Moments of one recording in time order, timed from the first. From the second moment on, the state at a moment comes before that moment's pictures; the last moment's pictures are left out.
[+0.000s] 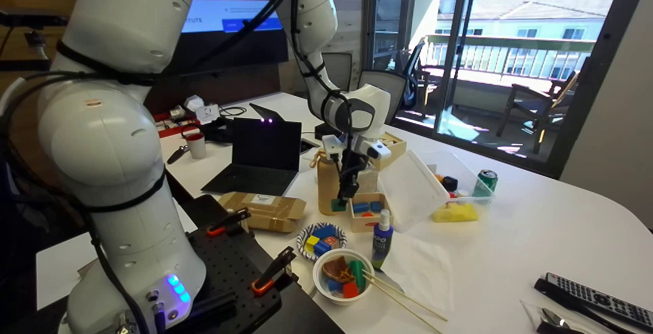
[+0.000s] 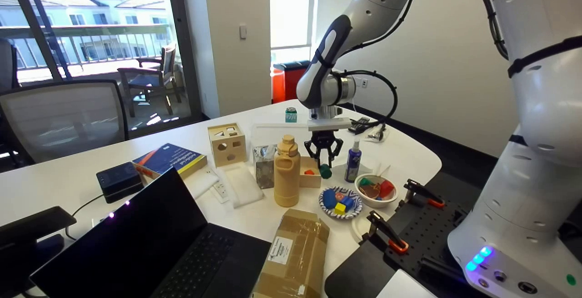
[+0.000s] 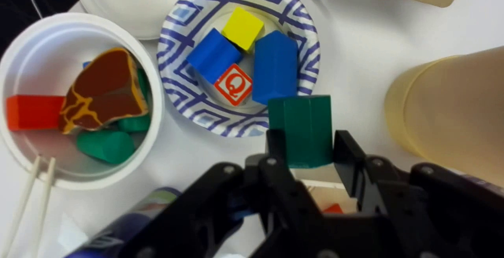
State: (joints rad) arm -0.01 0.56 -0.08 -2.17 0.19 2.45 0.43
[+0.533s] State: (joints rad) arm 0.01 0.49 -0.24 -2.37 0.17 2.63 0.56
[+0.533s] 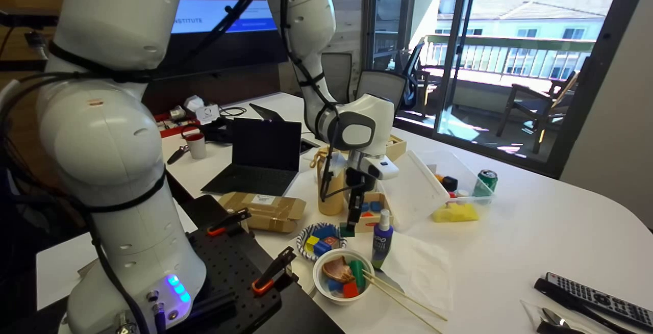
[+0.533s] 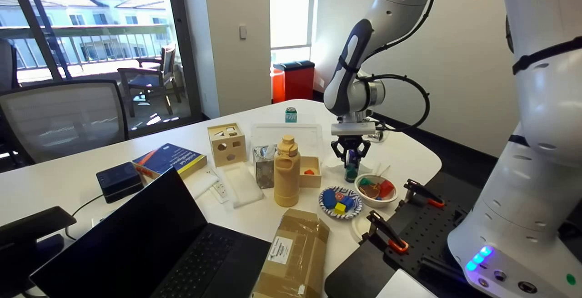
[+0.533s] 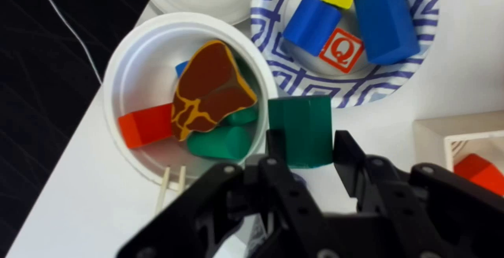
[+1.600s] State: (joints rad) arm 0.04 0.55 -0.32 -2.41 0.12 2.63 0.70
